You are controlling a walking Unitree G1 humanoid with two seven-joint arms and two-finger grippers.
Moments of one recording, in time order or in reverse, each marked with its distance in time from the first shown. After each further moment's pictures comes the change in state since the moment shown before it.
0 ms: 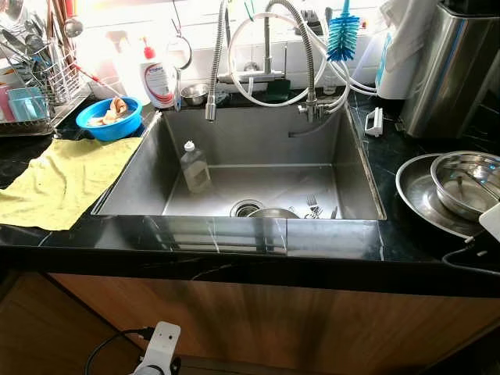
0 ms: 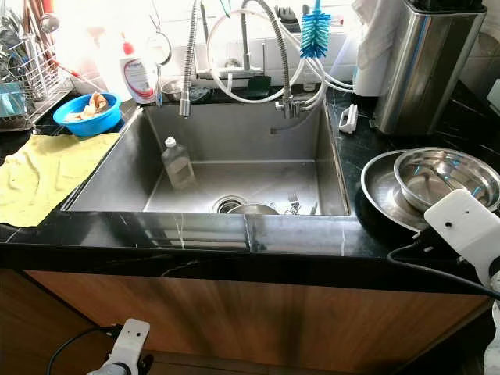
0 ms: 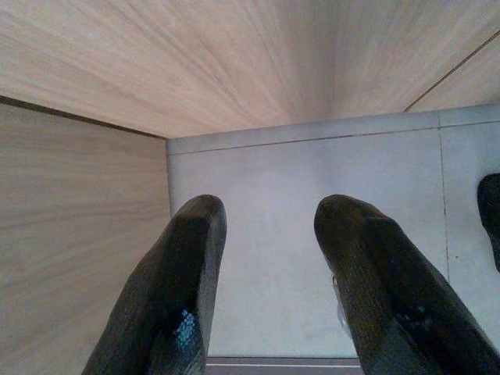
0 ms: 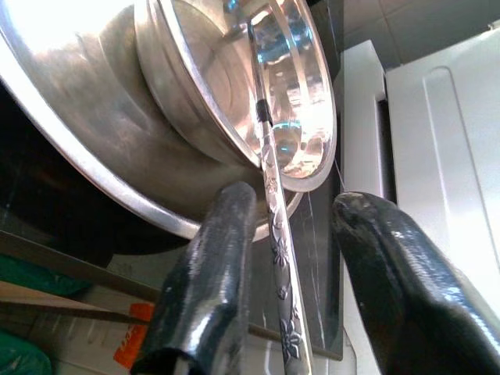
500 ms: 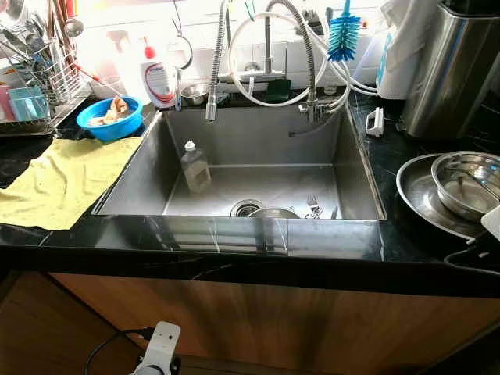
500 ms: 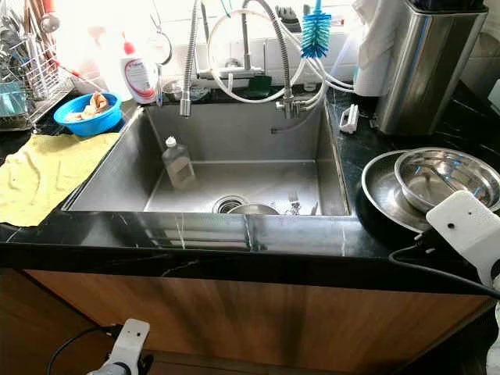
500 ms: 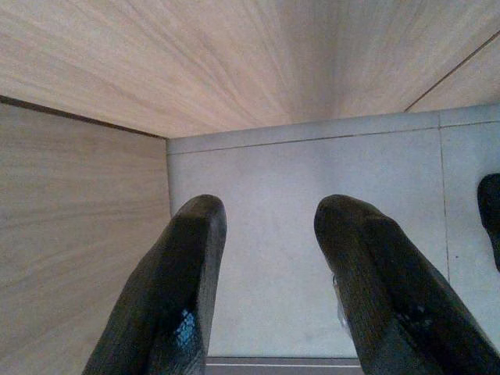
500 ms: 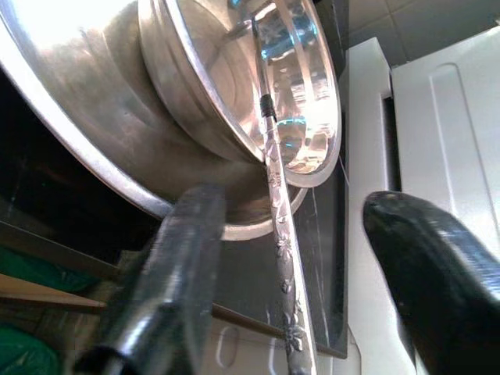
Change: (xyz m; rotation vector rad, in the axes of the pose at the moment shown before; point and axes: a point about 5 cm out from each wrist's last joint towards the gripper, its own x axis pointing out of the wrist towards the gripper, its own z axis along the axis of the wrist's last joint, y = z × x) left arm 0.000 0.000 0.000 0.000 0.000 0.000; right arm 0.000 -0.001 -0.001 0.003 -0.004 0.014
